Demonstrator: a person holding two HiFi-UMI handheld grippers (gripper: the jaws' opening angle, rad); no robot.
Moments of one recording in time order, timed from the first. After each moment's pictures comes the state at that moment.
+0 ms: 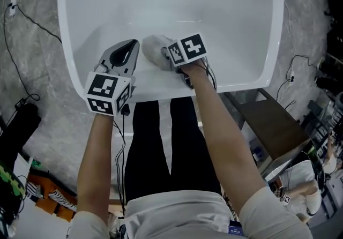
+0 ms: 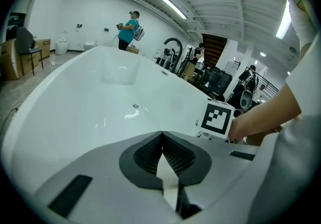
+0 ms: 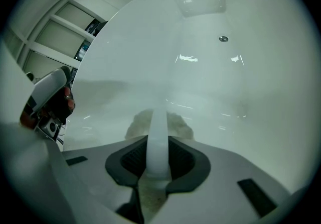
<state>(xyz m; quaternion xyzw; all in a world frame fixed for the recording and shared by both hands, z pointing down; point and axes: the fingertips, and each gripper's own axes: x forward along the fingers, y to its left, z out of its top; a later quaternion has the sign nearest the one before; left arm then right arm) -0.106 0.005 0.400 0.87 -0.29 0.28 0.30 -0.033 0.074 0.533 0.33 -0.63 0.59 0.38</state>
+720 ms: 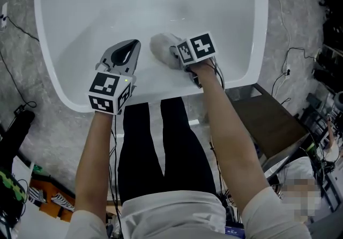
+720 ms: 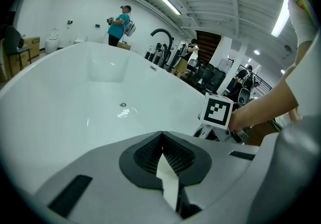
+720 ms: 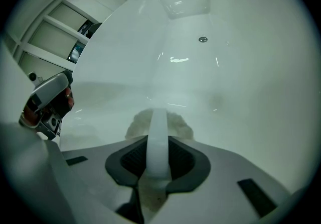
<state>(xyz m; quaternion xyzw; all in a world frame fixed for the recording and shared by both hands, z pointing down) -0.027 0.021 0.405 0.88 -0.25 0.29 0.30 0.073 0.097 0.530 0.35 -0.61 0.59 0.39</state>
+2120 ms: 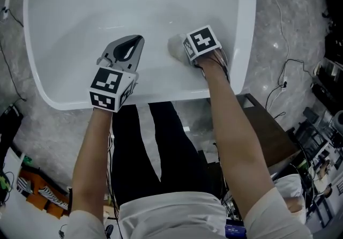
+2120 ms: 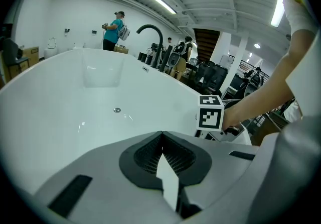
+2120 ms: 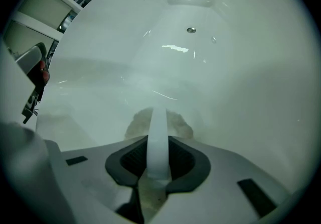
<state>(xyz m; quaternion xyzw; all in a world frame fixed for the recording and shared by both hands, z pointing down) 0.081 0.028 0.408 0.88 -0.27 0.29 0.27 0.226 0.116 0.562 0.32 -0.57 0.54 0.52</state>
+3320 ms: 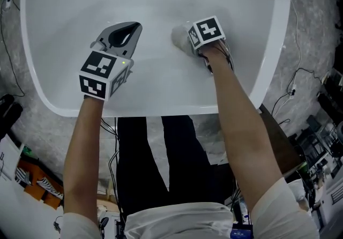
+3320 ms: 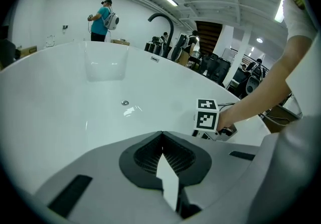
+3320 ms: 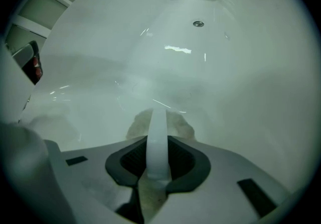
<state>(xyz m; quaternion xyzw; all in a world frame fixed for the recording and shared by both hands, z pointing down) 0.027 -0.016 0.467 0.87 -0.26 0.33 0.27 0.183 0.075 0.652 0.32 -0.59 0.55 0.50</state>
